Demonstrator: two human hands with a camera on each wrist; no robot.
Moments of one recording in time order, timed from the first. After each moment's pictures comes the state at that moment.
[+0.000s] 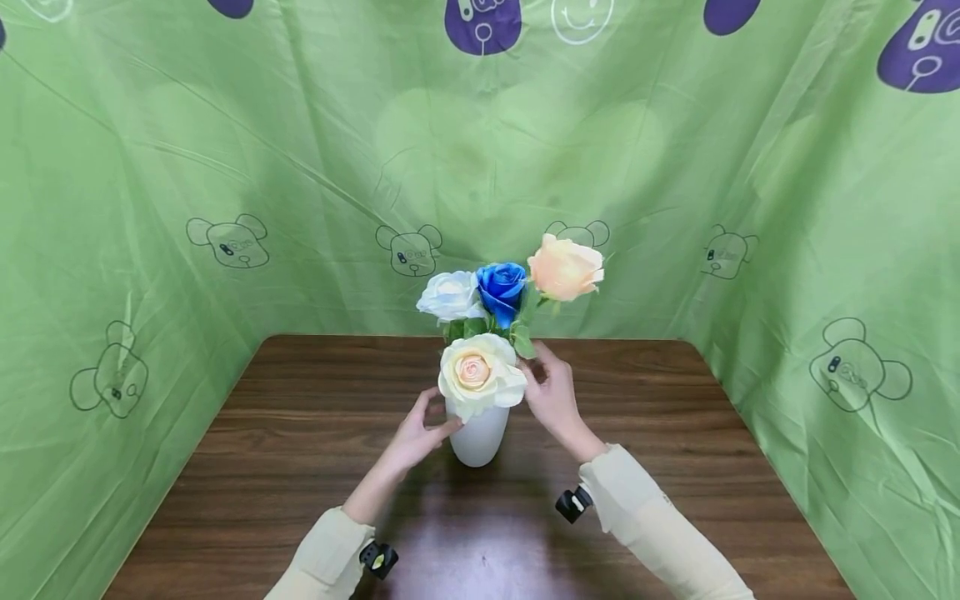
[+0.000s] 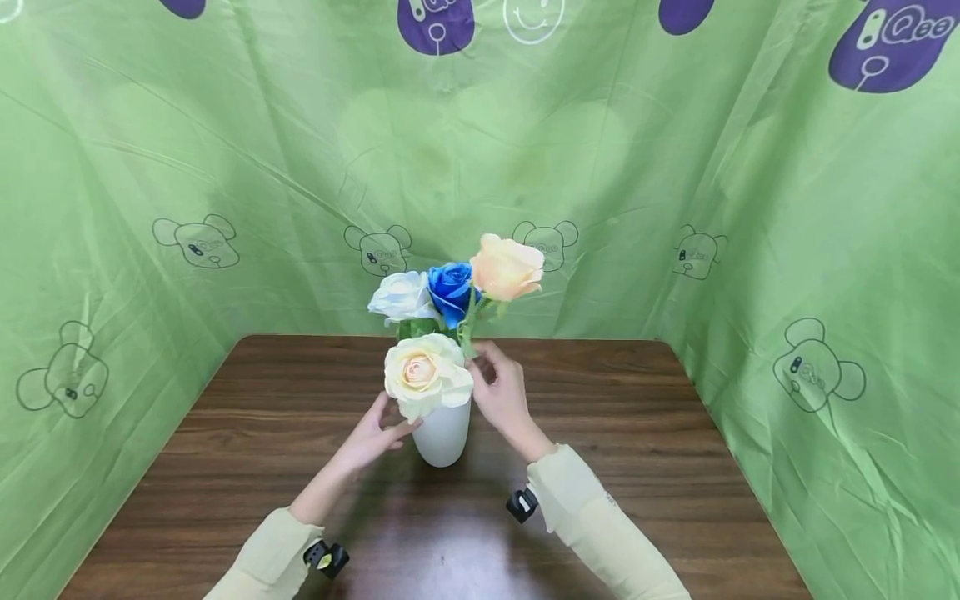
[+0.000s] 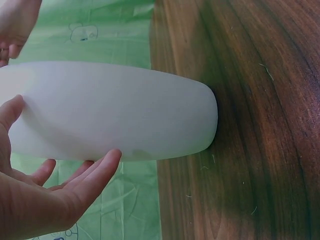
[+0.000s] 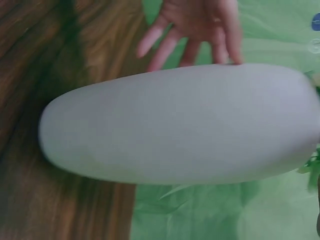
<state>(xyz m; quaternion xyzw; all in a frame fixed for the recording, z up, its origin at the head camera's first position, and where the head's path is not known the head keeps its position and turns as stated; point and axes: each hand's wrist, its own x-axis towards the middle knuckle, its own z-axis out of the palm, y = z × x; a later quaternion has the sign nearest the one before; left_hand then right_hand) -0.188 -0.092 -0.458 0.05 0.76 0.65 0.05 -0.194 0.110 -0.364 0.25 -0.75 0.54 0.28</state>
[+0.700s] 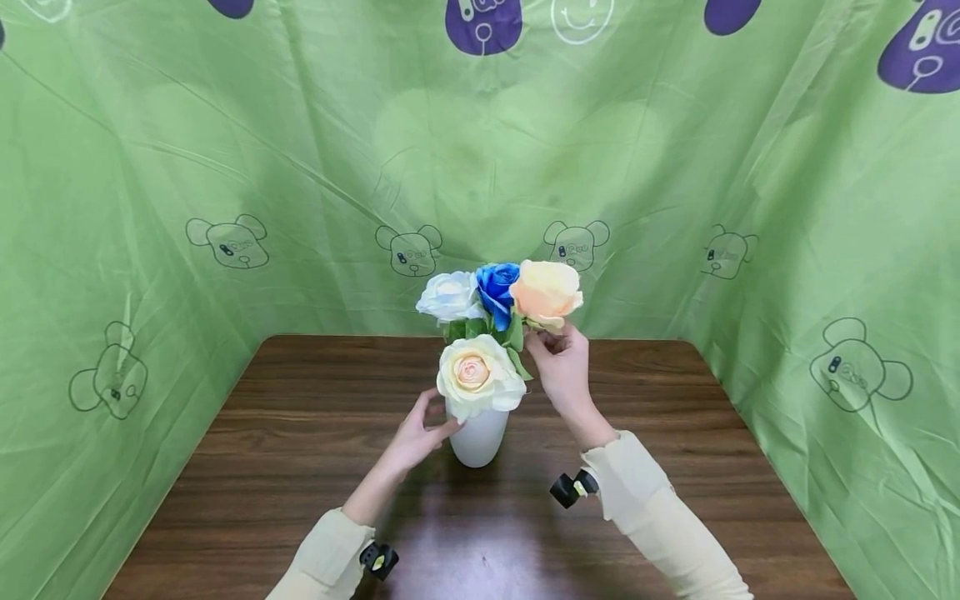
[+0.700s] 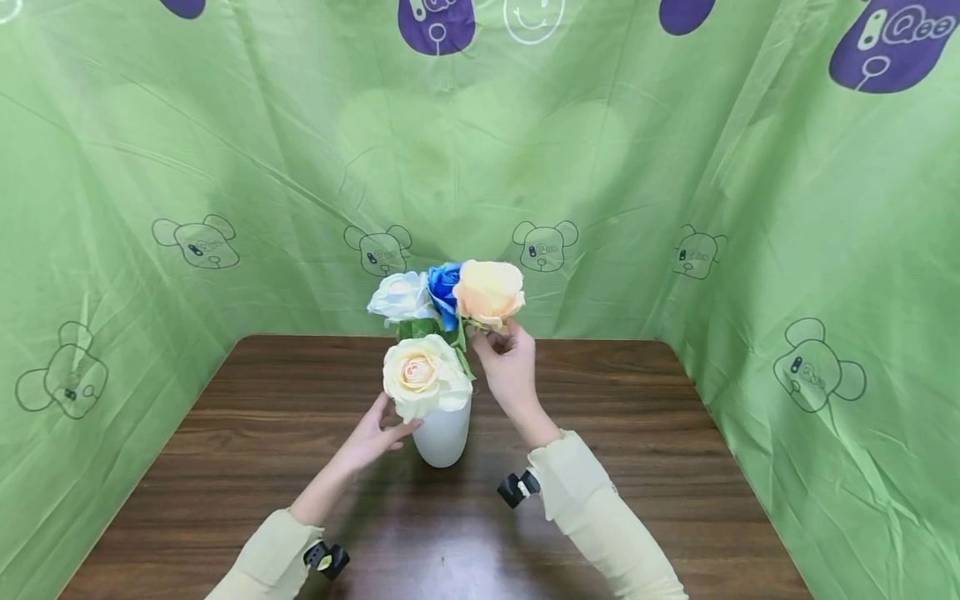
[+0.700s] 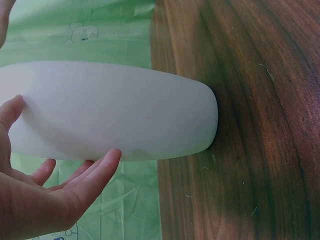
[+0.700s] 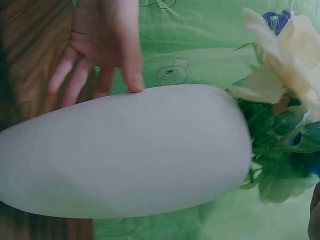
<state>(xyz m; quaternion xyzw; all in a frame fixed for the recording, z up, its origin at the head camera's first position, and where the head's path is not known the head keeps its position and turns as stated) -0.189 -0.093 -0.459 0.04 0.75 0.65 0.06 -0.200 0.107 -0.328 0.21 -0.64 0.68 0.28</state>
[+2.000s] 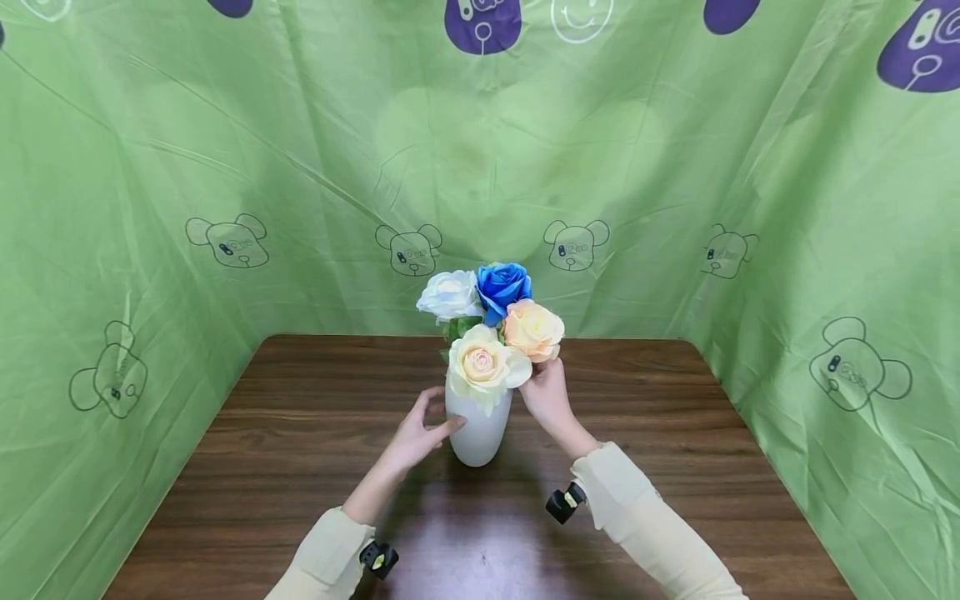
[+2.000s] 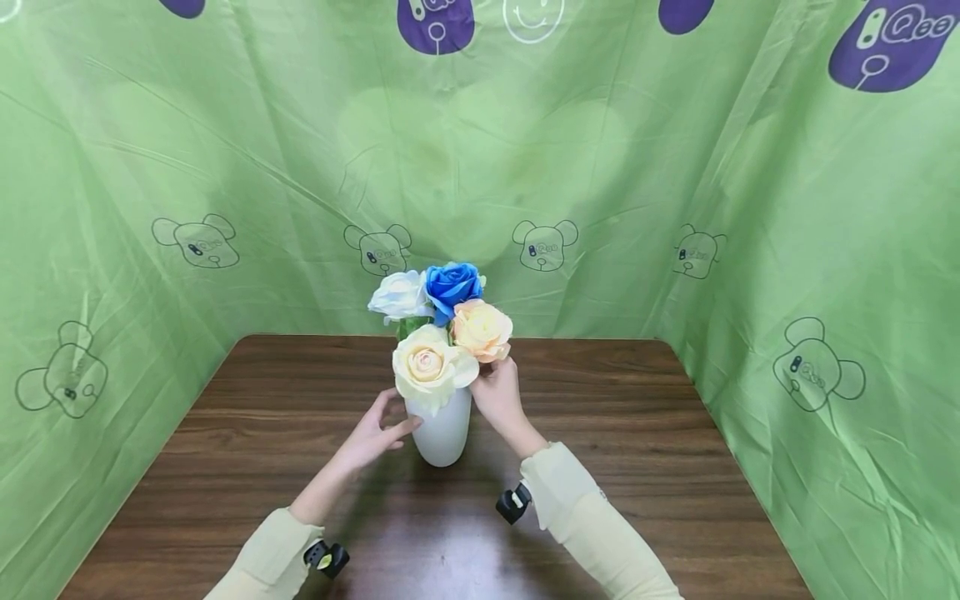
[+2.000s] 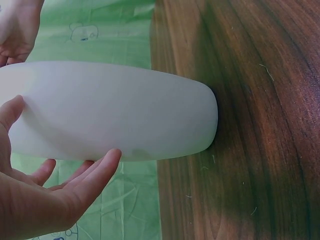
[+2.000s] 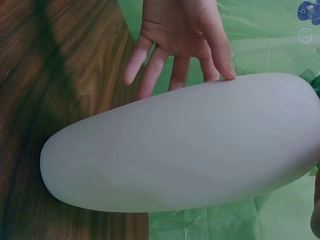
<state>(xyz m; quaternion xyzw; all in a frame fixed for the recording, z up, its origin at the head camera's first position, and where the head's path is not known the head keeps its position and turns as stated) -0.187 -0.094 -0.456 0.04 0.76 0.64 0.06 -0.205 0.103 -0.375 0.22 -0.71 0.64 0.21</state>
